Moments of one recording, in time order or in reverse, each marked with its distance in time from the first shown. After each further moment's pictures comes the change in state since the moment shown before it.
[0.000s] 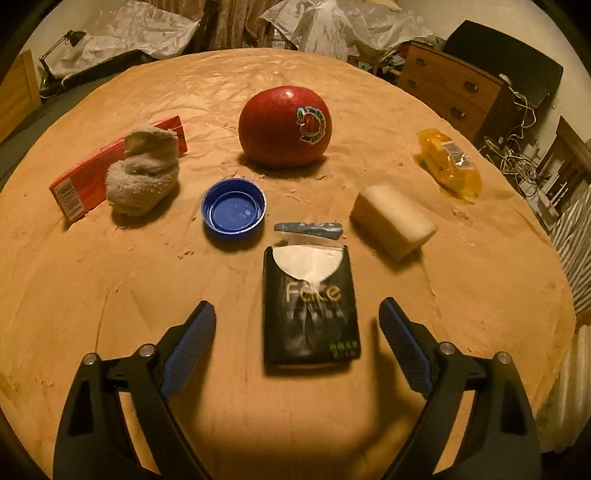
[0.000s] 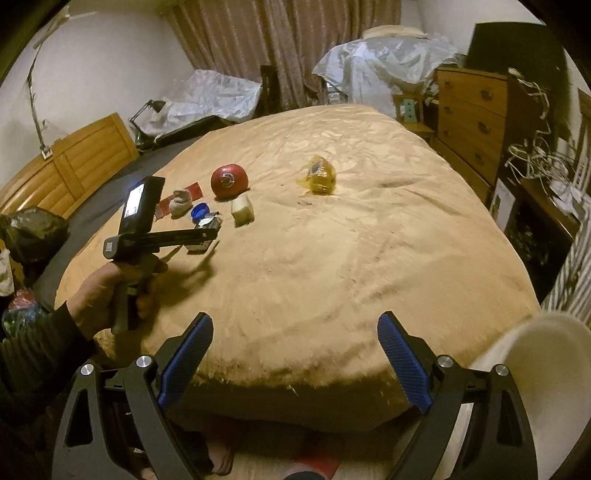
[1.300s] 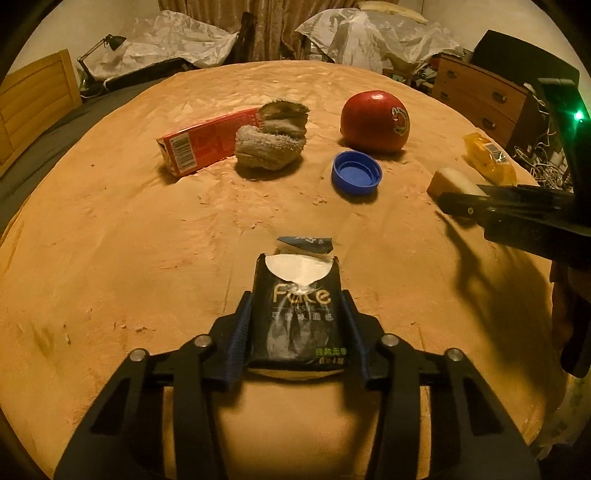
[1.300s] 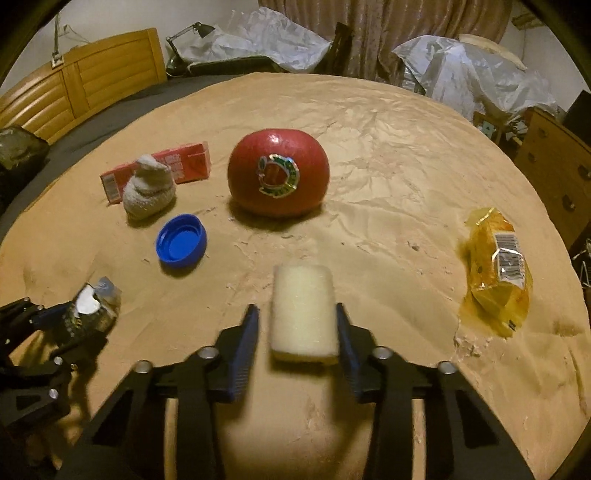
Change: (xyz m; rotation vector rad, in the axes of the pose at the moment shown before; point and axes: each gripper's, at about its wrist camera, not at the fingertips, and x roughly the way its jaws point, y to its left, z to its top) left arm -0.038 0.055 -0.045 -0.028 -0.063 0.143; right arm 0.310 0.126 0.136 -0.308 0.150 -0.014
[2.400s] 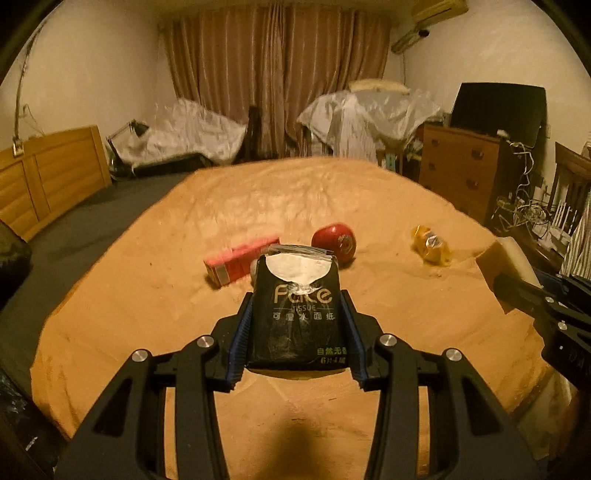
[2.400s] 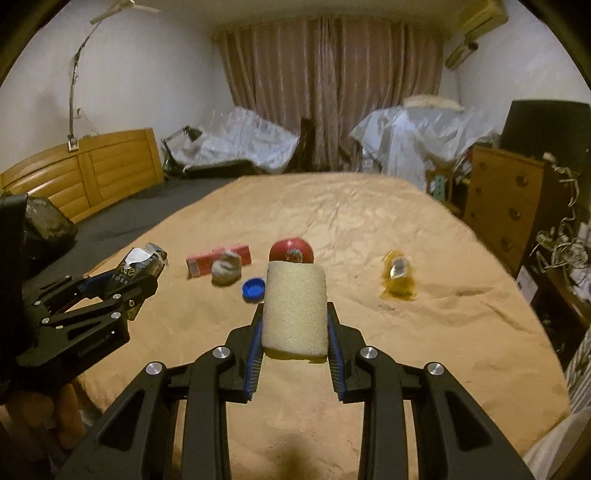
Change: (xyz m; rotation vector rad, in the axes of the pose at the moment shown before) left arm -0.164 -0.053 -0.001 0.055 -0.371 0.082; right arm -0.252 0.049 -0.100 0.141 -0.414 -0.052
